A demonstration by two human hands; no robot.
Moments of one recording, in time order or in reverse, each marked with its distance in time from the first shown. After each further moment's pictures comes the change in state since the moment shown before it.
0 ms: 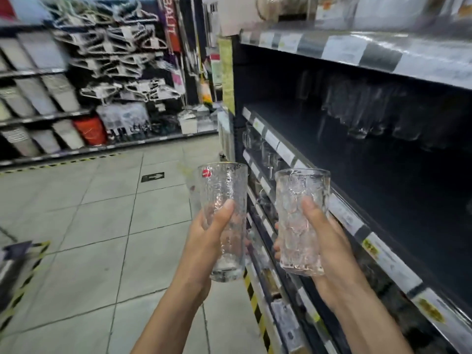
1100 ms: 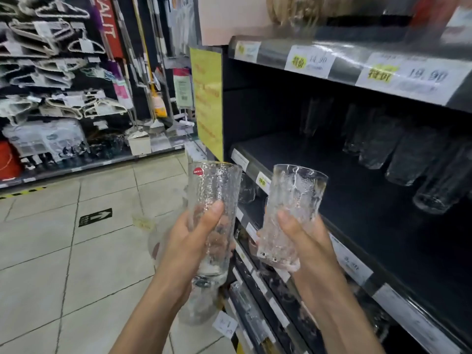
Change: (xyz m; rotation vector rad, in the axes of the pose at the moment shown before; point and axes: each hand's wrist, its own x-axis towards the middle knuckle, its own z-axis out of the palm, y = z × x) left_hand 0.405 0.029 -0.063 0.065 -0.190 -0.022; right_hand 0.354 -0.005 0.129 -0.022 0.088 -0.145
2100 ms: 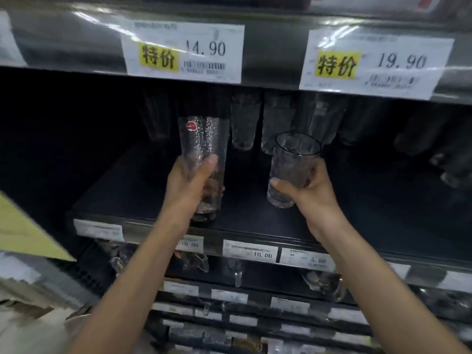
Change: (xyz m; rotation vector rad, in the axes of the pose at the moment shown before) left_hand 0.257 -0.011 0.174 -0.006 -0.851 -0.011; right_hand 0.113 -0.021 -0.109 -0.380 1.076 -0.276
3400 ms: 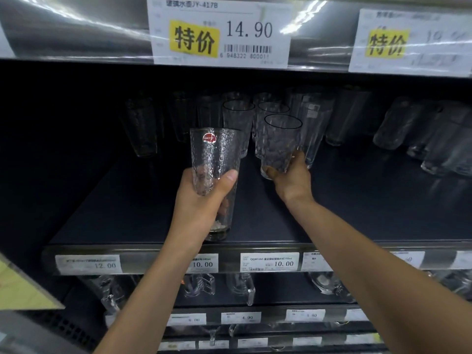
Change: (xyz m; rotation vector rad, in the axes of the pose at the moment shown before) left_hand 0.008 -0.017 -0.012 0.021 -0.112 0.121; right_hand 0.064 0.030 0.050 -0.426 0.327 -0.001
